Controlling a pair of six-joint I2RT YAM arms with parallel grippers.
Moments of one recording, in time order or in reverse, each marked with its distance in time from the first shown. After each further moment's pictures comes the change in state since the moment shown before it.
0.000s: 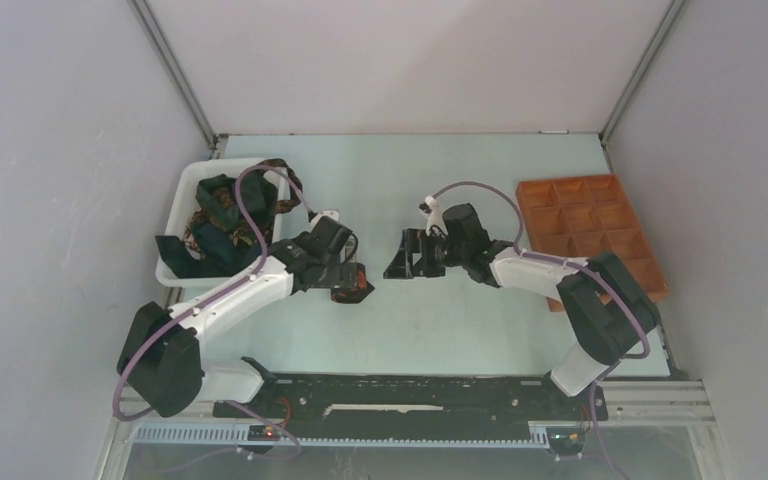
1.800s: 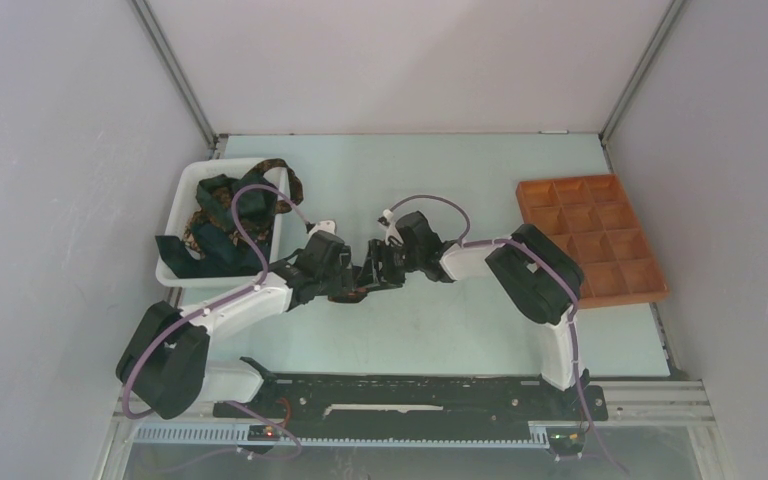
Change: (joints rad) left arm 0.055 -0.010 -0.229 0.360 0.093 -0.013; right arm 0.146 0.407 0.244 0.104 -0.046 0.184
